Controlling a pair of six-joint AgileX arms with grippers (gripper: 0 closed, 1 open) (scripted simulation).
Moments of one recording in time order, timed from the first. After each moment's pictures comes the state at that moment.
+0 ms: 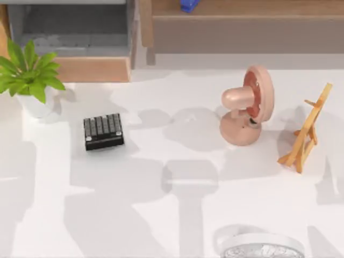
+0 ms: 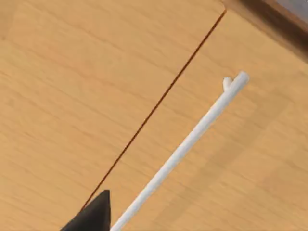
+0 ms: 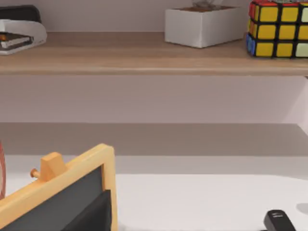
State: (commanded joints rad) left arm 0.18 1.80 0.93 0.89 0.06 1.02; right arm 0.00 0.00 0.00 0.00 0.00 0.00
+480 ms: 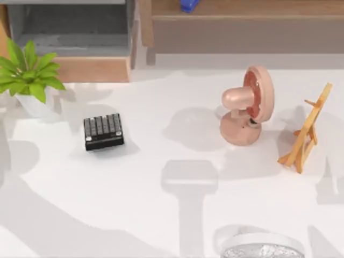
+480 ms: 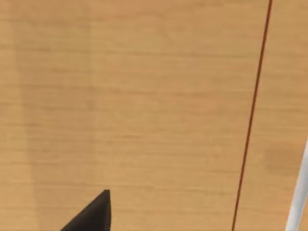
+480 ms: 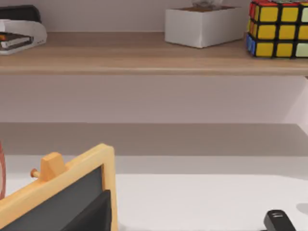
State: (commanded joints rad) left arm 0.41 2.24 1.09 1.15 0.43 1.55; right arm 0.00 0.00 0.00 0.00 0.00 0.00
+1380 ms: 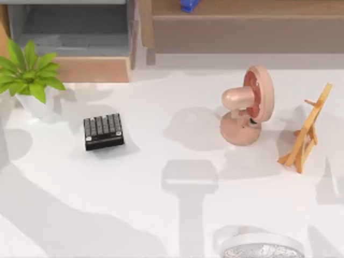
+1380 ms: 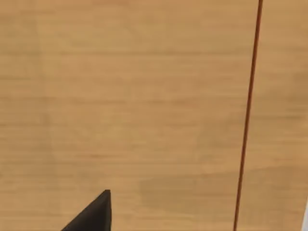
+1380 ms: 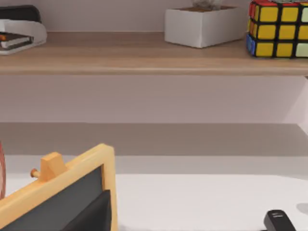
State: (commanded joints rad) left arm 0.39 2.33 1.21 1.12 0.44 1.58; right arm 0.00 0.00 0.00 0.00 0.00 0.00
